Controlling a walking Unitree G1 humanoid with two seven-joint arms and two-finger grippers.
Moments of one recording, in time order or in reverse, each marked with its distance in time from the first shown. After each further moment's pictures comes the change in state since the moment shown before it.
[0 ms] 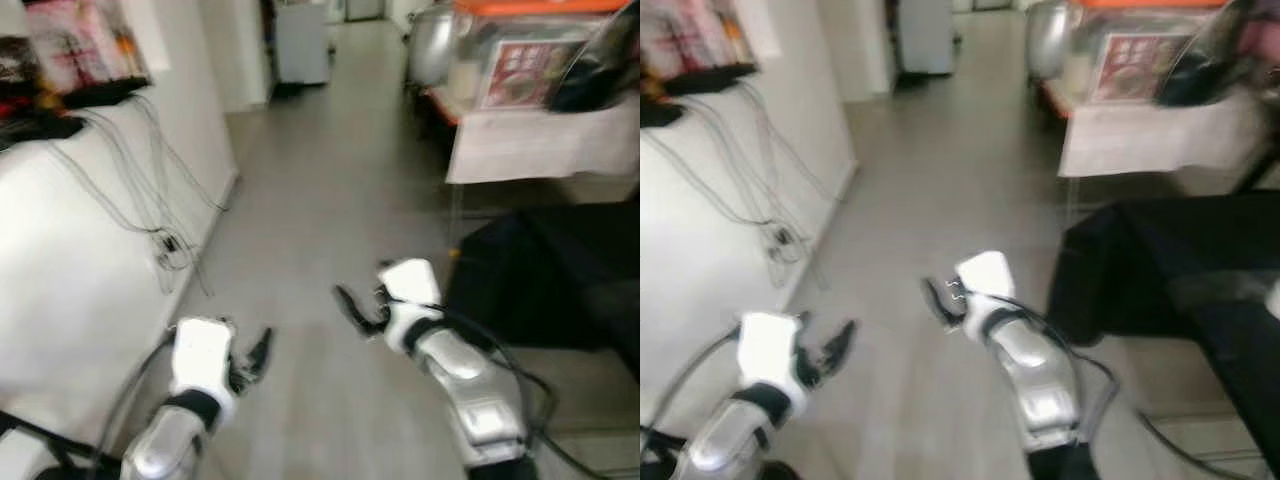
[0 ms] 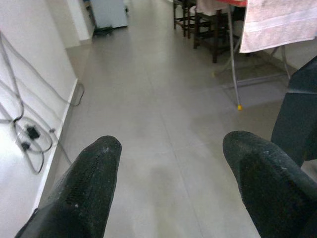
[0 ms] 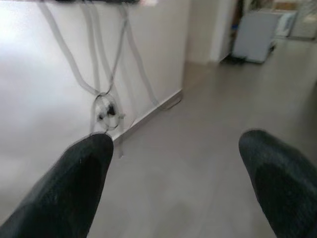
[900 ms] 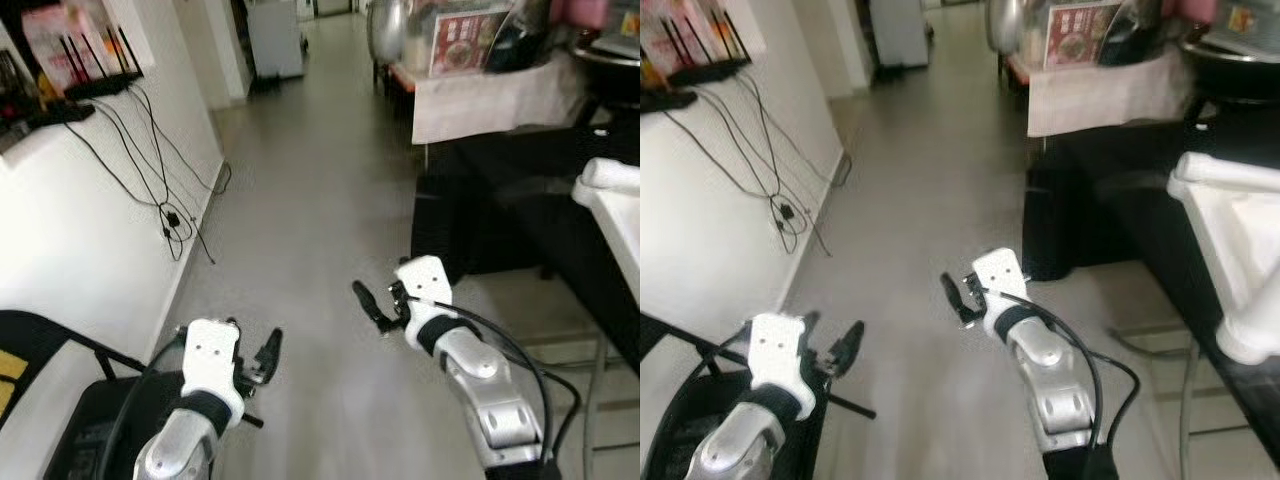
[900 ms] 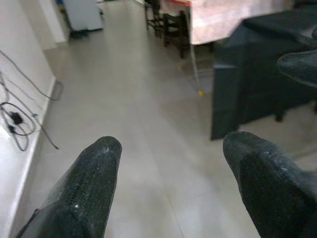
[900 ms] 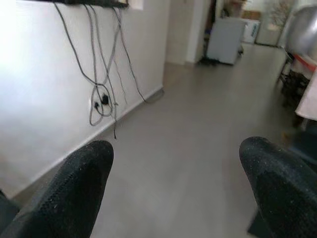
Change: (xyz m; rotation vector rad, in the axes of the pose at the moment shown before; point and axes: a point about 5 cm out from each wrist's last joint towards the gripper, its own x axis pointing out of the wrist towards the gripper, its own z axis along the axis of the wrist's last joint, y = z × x) left arm -0.005 -0.009 0.001 -0.002 0.008 -0.030; right arm -0.010 -0.012 -0.003 -0.030 0.034 -0.088
